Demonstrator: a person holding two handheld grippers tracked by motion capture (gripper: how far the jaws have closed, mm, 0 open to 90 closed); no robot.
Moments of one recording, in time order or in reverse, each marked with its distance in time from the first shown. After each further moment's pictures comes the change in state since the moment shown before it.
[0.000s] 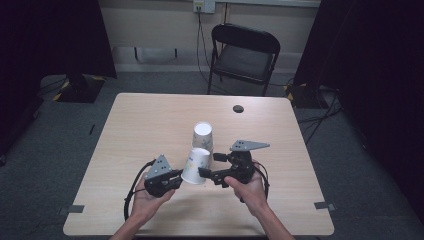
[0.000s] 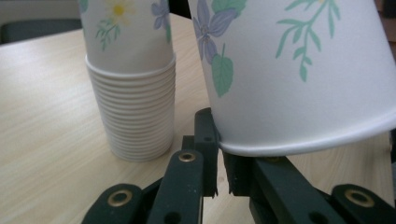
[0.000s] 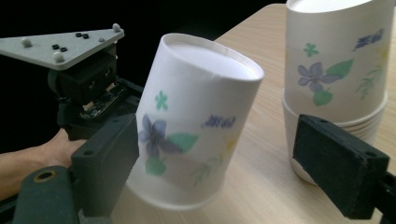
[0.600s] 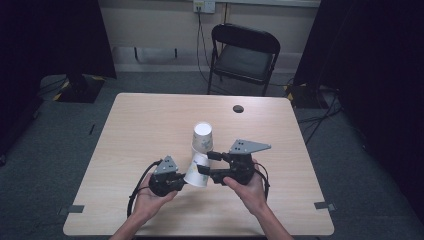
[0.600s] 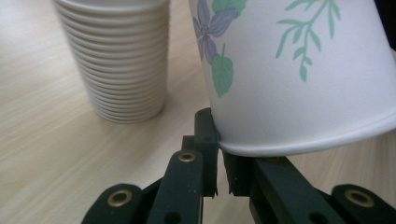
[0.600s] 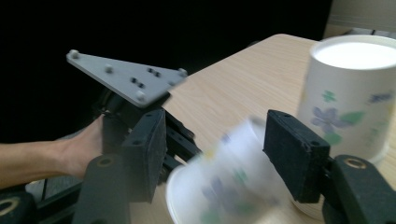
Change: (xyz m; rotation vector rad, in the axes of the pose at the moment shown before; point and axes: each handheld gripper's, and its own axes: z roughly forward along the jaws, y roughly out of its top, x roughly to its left) left arm -0.002 -0.007 0.021 0.177 -0.015 -0.010; right arm 0.017 0.010 -0.005 -0.049 0.017 -0.154
